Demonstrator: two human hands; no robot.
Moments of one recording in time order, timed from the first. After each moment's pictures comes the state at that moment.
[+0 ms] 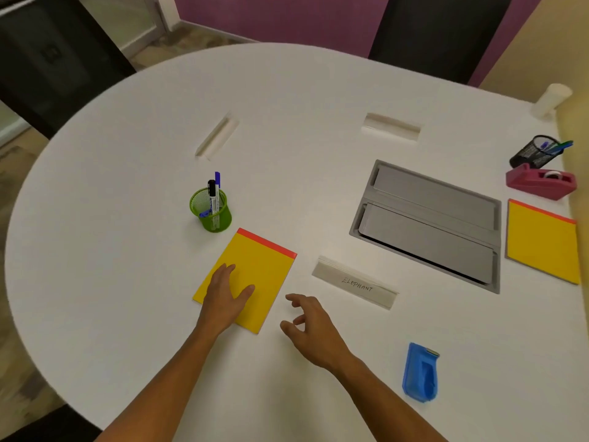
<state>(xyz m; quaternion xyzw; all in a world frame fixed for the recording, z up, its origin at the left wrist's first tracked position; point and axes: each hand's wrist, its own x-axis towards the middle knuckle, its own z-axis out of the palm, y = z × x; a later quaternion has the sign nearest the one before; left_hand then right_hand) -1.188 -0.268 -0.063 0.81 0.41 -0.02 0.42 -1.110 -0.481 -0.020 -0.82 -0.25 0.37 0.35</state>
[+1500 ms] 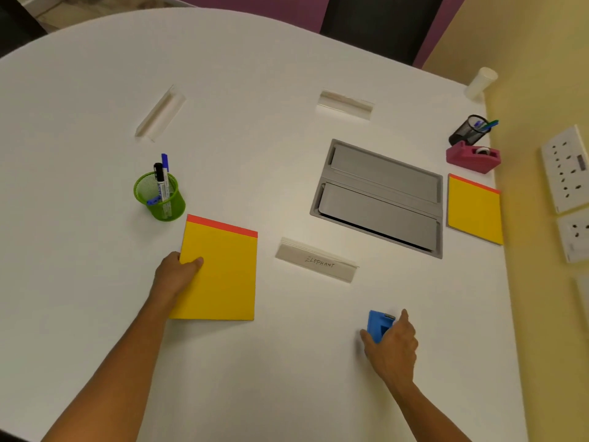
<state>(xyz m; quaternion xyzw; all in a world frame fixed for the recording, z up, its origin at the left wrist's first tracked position) -1.159 -0.227 -0.068 0.71 0.50 -0.08 0.48 -1.097 -0.673 -0.072 -0.96 0.12 0.17 0.19</state>
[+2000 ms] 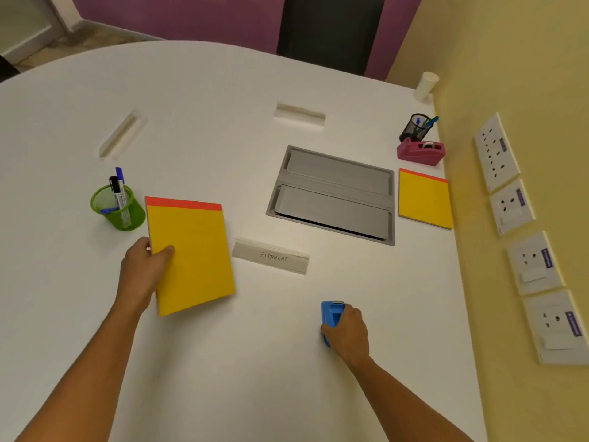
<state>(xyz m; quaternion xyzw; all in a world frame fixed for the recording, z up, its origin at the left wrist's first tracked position) -1.153 -0.306 0.016 0.72 0.45 0.08 0.53 -1.089 -0.701 -0.076 -0.93 0.06 0.26 0.25</state>
